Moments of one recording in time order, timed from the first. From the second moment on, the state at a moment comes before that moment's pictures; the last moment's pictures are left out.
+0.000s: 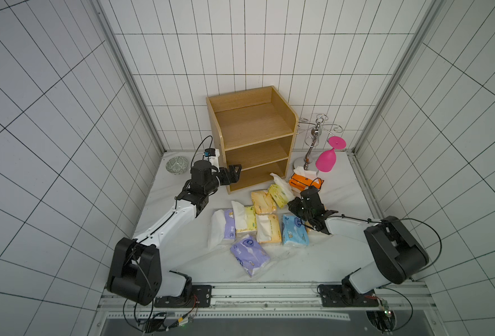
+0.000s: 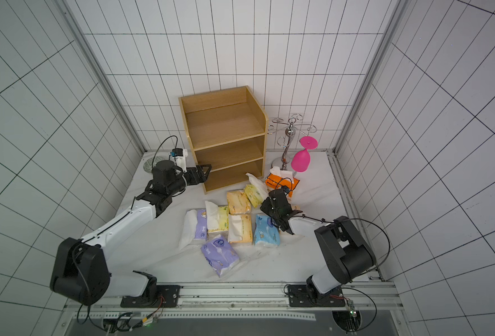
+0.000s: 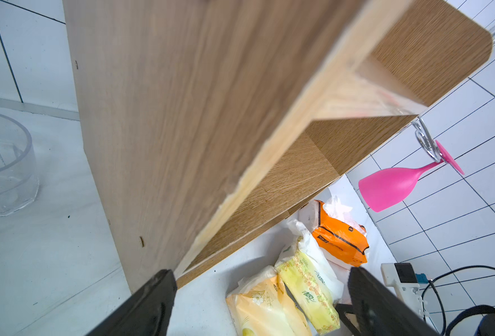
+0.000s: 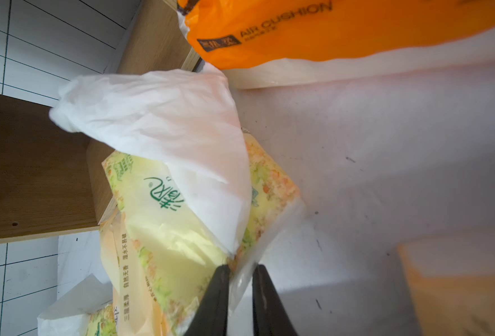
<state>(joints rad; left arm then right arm) -0.29 1.36 0.95 0.11 0.24 -0.49 0.58 1.52 0.62 0.19 0.03 0.96</state>
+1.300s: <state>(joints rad) -0.35 1.20 0.79 0.03 0.03 -0.50 0.53 1.74 1.01 -0.16 -0.04 0.45</state>
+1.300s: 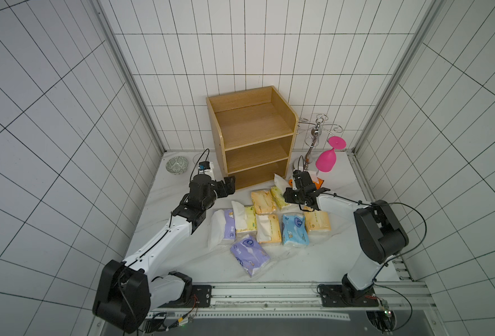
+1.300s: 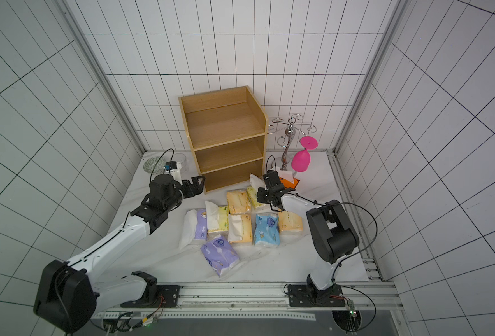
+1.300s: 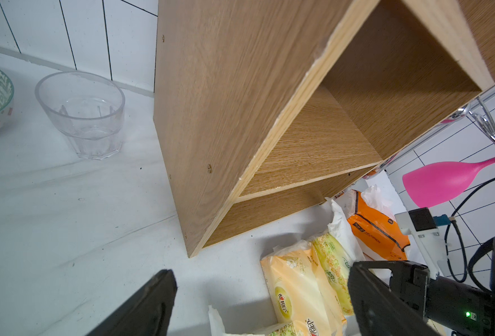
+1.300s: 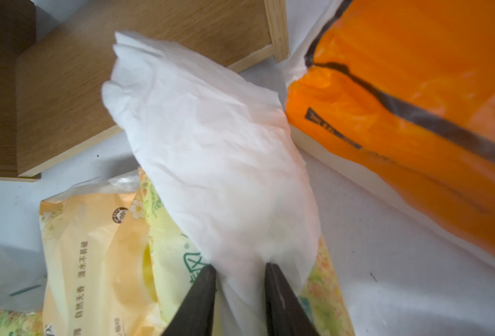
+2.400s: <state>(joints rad) -0.21 0.93 0.48 0.25 -0.34 -0.31 0.32 1.03 0.77 -0.18 0.40 0.26</state>
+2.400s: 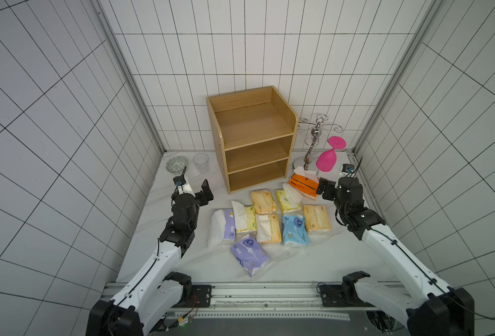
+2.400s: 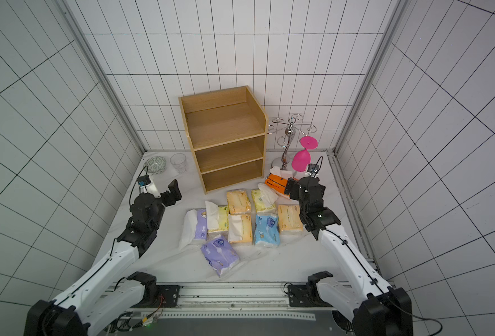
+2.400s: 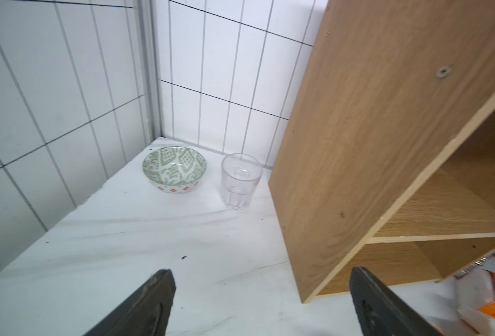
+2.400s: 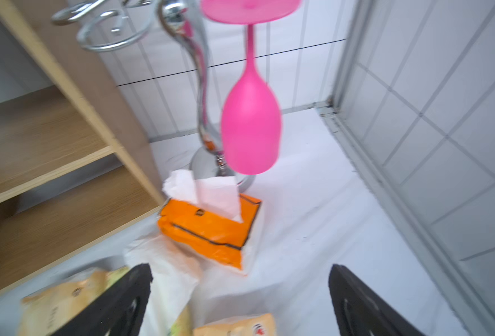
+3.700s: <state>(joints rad) 0.00 1.56 0.42 0.85 -0.28 -0.18 0.01 1.53 0.40 0.76 0.26 0.09</state>
